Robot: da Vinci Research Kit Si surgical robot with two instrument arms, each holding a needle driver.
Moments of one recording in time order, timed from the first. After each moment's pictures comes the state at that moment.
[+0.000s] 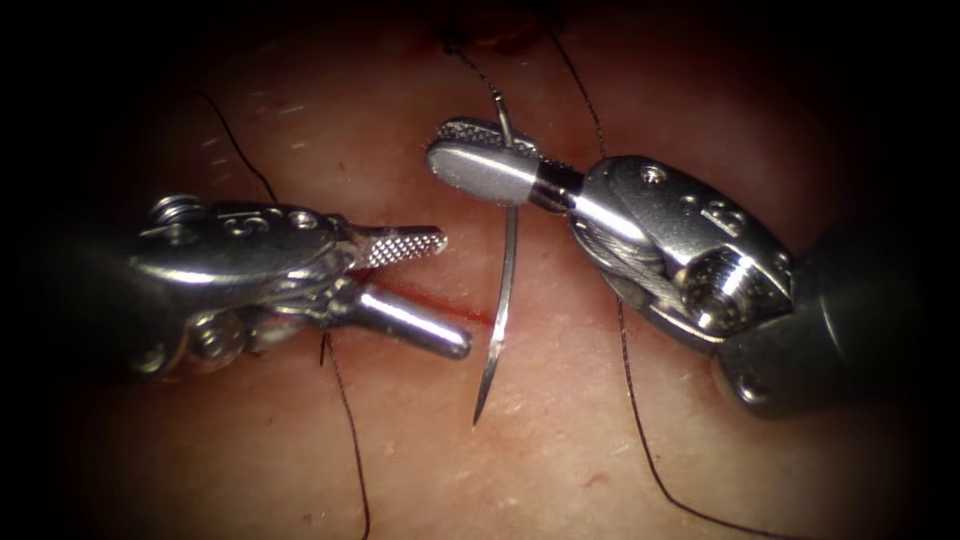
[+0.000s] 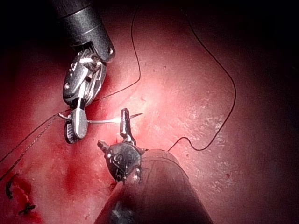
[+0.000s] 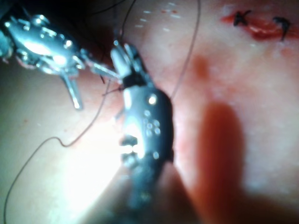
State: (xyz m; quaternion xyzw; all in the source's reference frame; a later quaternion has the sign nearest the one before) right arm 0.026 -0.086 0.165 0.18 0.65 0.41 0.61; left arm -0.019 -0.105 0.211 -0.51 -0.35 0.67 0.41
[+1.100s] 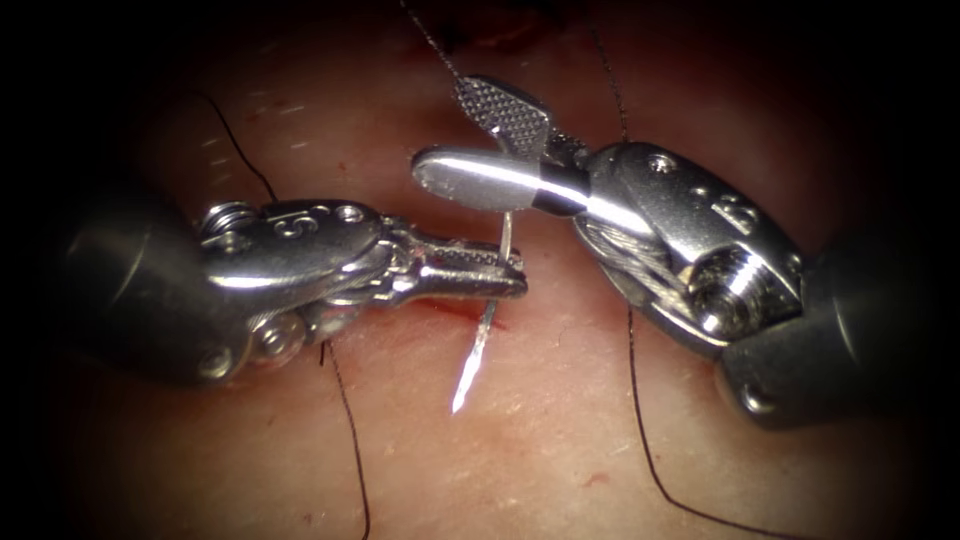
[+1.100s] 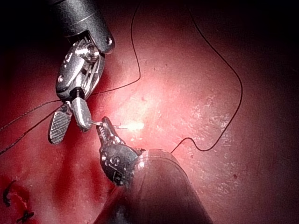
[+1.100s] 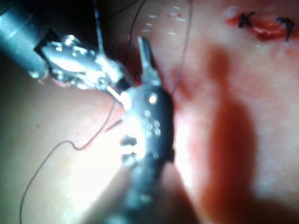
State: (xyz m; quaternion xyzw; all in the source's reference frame) right arm 0.026 -0.084 0.163 0.12 0.64 0.43 0.62; left arm -0.019 -0.106 0.211 -0.56 -0.35 0.65 0.38
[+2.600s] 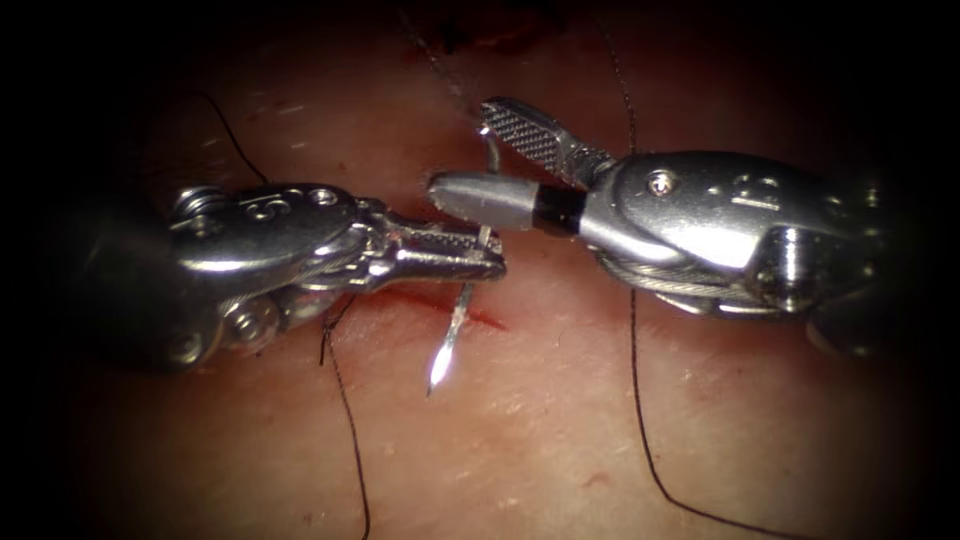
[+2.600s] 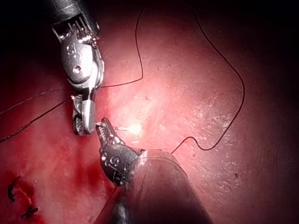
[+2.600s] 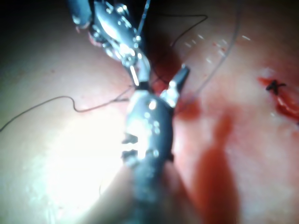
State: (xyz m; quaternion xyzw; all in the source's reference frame) right arm 0.026 -0.085 0.161 0.07 0.54 0.37 0.76; left arm -0.019 -0.106 0.210 -0.56 -0.34 0.65 0.39
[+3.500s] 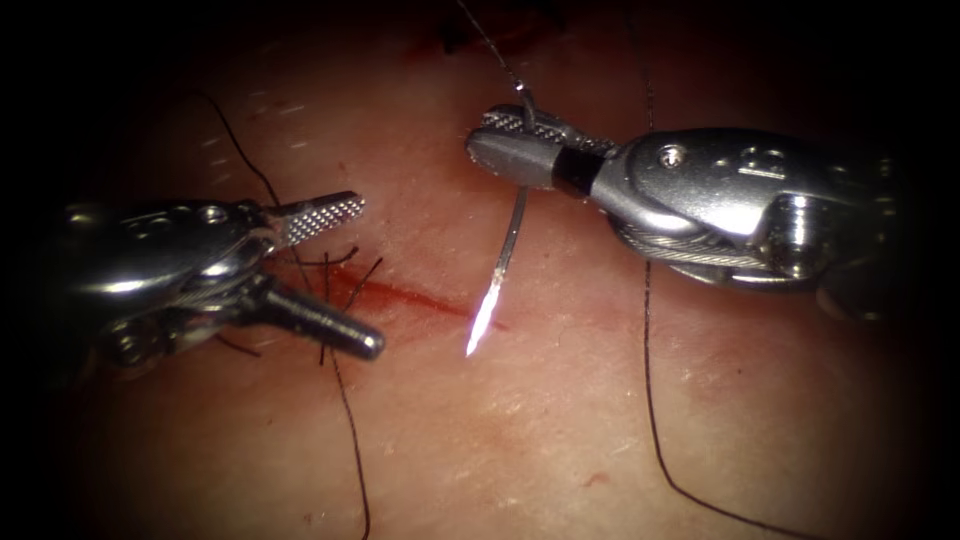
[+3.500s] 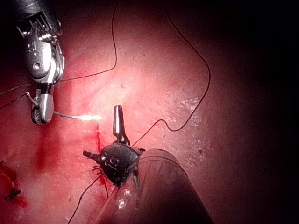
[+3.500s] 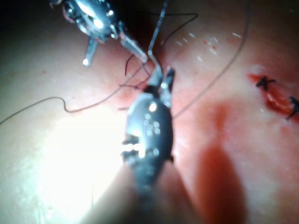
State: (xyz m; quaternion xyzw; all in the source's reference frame) right arm 0.025 -0.085 0.163 0.05 0.52 0.34 0.78; left arm -0.013 -0.107 0.208 -0.54 -0.30 0.67 0.41
